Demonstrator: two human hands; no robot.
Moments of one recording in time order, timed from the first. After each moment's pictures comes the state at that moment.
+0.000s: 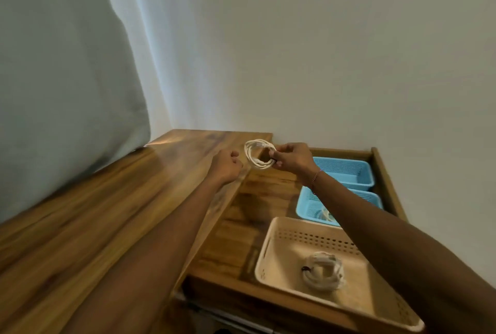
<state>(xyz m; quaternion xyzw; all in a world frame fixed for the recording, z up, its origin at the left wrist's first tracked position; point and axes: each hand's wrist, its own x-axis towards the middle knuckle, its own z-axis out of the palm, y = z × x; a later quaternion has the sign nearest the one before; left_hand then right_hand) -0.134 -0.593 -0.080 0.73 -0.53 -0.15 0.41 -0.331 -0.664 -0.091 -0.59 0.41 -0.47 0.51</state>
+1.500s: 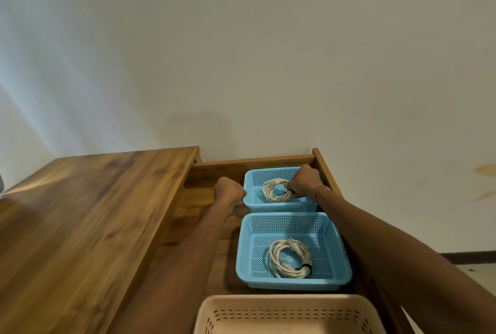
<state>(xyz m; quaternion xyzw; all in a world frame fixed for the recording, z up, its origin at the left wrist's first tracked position) -0.271 -0.818 -0.184 0.75 -0.48 -0.29 0.34 -0.483 -0.847 -0.190 -0.59 0.74 -0.21 0.24</state>
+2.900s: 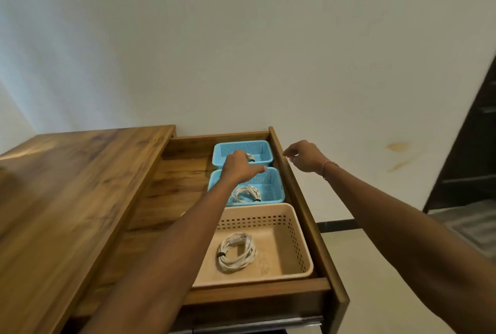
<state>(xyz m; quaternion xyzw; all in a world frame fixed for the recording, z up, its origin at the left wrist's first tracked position) -0.374 -0.650 -0.142 0.64 -0.69 -0.21 0.28 -0.587 -0.659 -0.137 -0.70 0.64 -0.27 0.15</state>
